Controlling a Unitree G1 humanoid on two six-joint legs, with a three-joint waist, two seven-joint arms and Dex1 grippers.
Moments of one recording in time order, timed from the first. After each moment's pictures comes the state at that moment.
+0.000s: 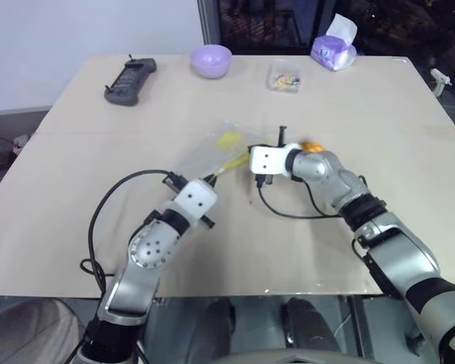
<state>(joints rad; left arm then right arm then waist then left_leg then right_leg) -0.06 0.45 -0.11 -0.41 0.18 0.22 -0.33 -0.96 -0.27 0.45 0.70 -0.53 -0.33 0.47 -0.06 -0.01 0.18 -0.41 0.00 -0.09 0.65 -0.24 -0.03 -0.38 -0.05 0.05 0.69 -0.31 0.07</state>
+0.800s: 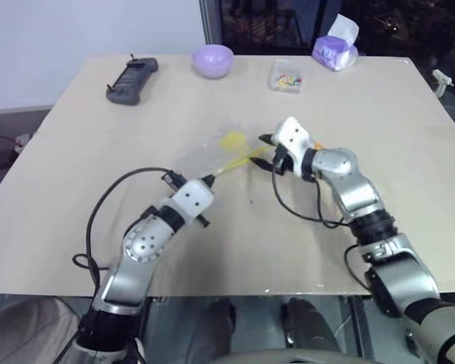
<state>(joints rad) -0.10 0.50 -0.08 -0.29 0.17 0.07 -0.41 -0.77 -0.18 0.19 0.26 0.02 0.33 0.79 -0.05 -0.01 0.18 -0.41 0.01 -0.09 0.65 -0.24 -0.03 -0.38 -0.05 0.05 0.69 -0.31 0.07</state>
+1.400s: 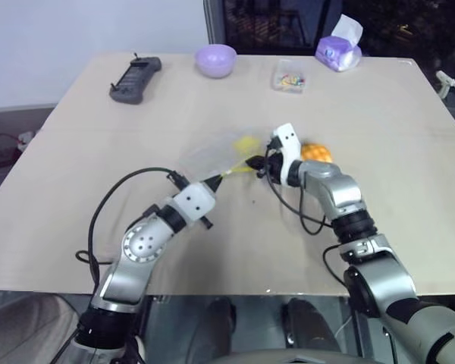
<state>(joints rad) -0.11 0.52 -0.09 -0.26 0.12 -0.06 -0.48 -0.82 -0.08 0.11 0.45 0.15 0.54 0.68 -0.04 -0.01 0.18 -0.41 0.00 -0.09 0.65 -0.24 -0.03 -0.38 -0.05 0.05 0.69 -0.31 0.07</state>
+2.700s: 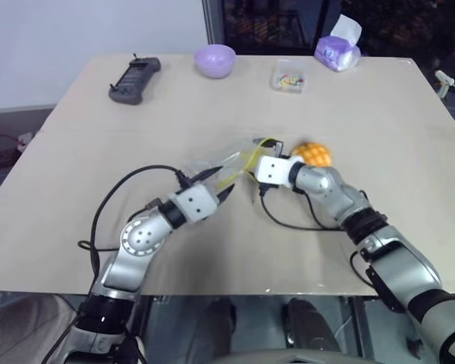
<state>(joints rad) -0.17 0.53 -0.09 -0.14 0.15 -0.22 -0.53 -0.86 -0.27 0.45 0.68 -0.47 -0.35 0.41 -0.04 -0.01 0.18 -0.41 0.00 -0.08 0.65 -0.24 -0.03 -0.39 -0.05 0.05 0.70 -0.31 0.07</state>
